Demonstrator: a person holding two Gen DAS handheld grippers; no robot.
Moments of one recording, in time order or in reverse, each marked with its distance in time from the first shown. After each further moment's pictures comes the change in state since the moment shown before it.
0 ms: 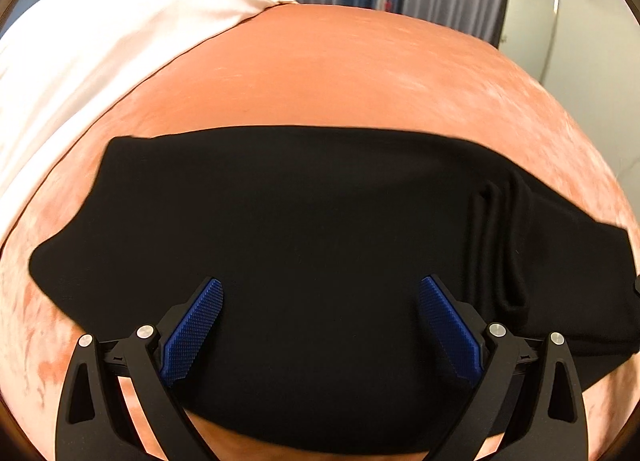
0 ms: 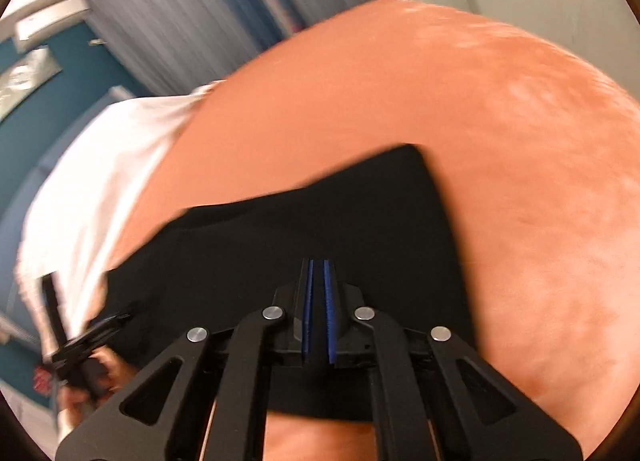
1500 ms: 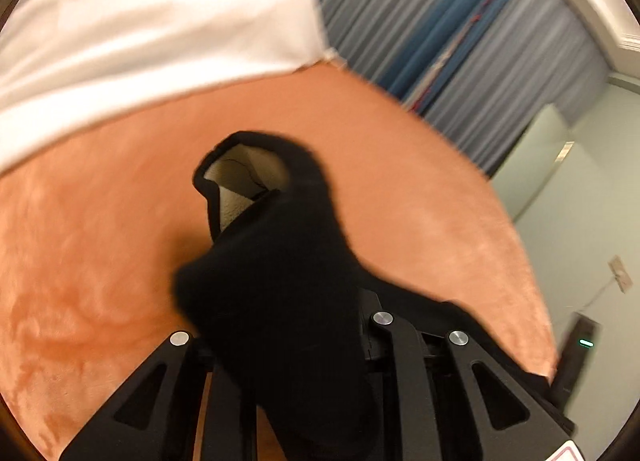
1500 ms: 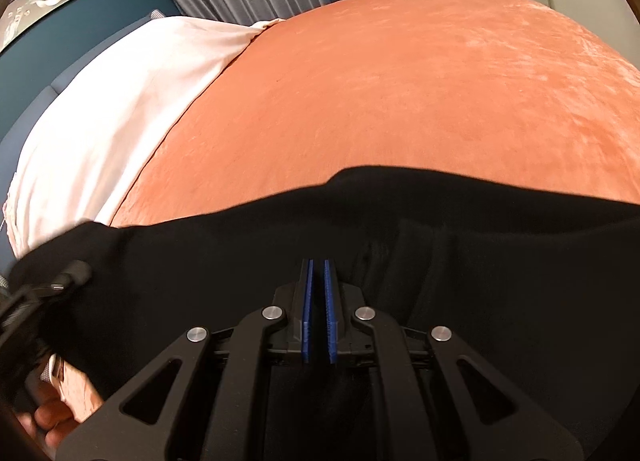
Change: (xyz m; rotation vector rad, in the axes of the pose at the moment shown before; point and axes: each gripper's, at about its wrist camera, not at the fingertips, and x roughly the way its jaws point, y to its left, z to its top) left arm -0.032 0.106 0.039 -0.371 -0.260 -0.242; right arm 0.178 0.169 0.008 -0.139 0.122 -0.033
